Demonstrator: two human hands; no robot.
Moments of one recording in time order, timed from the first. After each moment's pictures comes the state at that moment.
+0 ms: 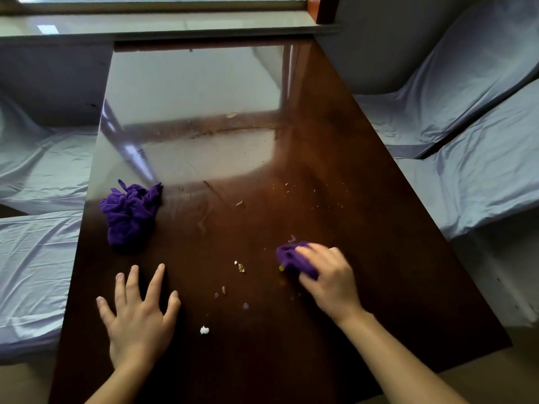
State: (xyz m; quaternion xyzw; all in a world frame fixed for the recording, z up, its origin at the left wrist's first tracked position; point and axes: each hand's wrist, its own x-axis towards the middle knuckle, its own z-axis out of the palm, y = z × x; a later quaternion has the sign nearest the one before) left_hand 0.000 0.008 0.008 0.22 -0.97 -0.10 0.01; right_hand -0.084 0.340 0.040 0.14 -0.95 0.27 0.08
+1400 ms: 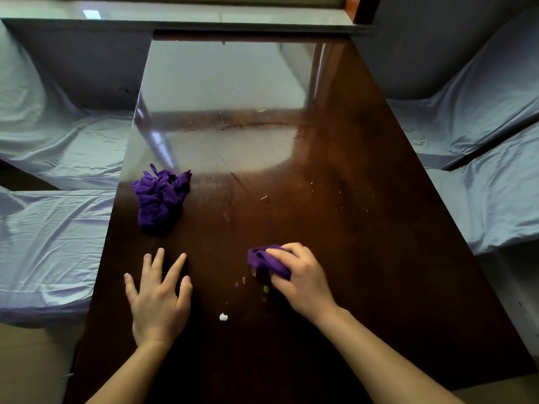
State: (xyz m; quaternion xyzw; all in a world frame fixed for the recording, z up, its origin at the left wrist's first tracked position) left_hand 0.003 -0.001 0.004 0.21 -0.96 -0.16 0.07; right_hand -0.083 0.261 0.040 0.20 -0.92 0.34 -0.05
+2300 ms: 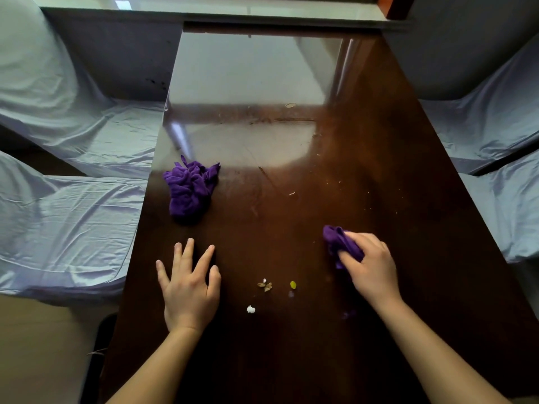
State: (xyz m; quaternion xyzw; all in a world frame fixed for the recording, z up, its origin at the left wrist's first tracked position) left_hand 0.003 -0.004 -0.003 0.21 -0.96 -0.16 0.08; right_hand -0.107 0.306 0.049 0.03 -0.95 0.30 0.00
